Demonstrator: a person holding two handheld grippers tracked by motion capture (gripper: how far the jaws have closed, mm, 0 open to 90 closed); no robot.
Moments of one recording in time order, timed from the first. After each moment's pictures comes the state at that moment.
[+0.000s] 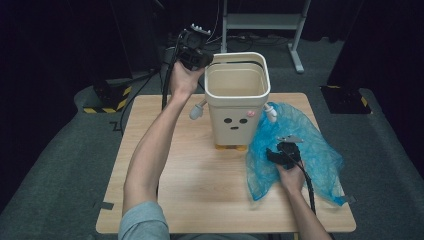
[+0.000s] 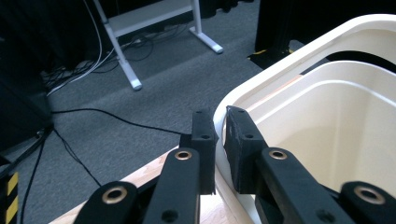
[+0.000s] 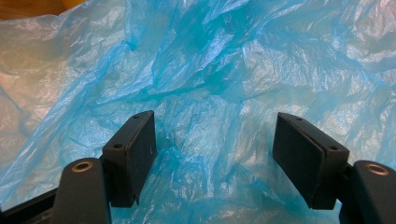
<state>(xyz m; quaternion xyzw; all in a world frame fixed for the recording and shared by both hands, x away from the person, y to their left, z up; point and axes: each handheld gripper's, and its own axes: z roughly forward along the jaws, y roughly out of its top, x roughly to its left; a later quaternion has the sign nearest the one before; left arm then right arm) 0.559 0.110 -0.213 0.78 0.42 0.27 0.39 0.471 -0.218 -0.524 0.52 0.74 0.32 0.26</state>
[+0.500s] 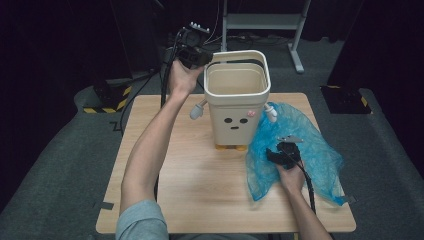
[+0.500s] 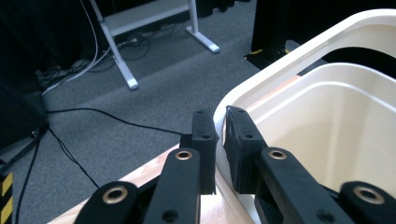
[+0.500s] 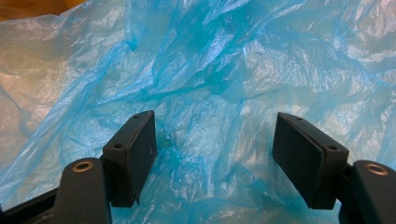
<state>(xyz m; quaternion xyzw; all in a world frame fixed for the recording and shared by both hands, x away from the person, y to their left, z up) 0.559 0.114 -0.207 0.77 0.42 0.26 0.40 0.472 -0.218 -0.524 0.52 0.74 0.32 0.26</state>
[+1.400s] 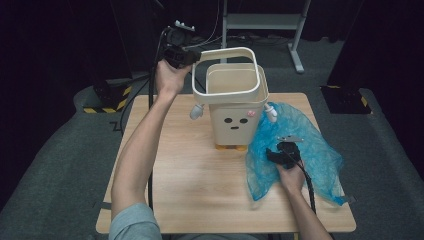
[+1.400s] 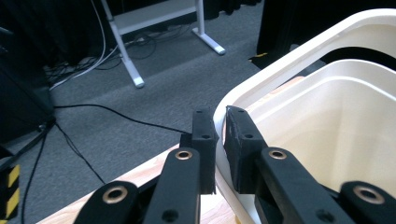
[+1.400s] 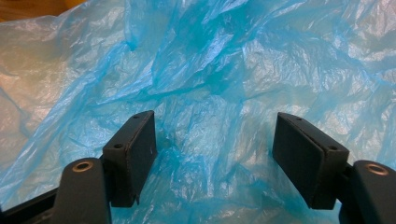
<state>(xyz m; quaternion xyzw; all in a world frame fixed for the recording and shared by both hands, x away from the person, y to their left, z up) 0.546 0.146 -0.201 0.77 0.43 0.26 0.39 0.472 -0.218 -0.524 0.52 0.74 0.32 0.26</state>
